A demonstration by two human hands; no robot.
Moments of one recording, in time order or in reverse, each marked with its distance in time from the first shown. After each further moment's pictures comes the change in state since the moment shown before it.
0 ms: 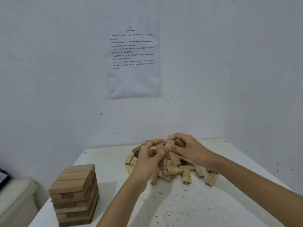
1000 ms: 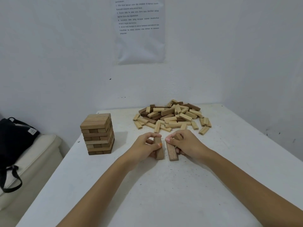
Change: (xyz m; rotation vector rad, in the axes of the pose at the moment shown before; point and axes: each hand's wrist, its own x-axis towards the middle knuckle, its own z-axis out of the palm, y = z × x) left_hand -0.096 -0.032 -0.022 0.304 -0.091 -0.219; right_hand -0.108 0.000 0.075 0.100 0.100 0.350
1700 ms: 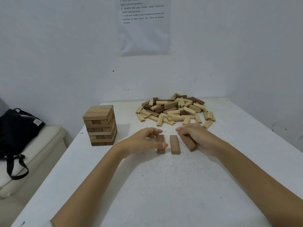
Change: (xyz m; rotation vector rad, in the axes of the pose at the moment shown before) left_hand -0.001 0.000 -0.020 0.313 -0.209 0.023; right_hand -0.003 -0.011 -0.014 0.023 0.017 0.259
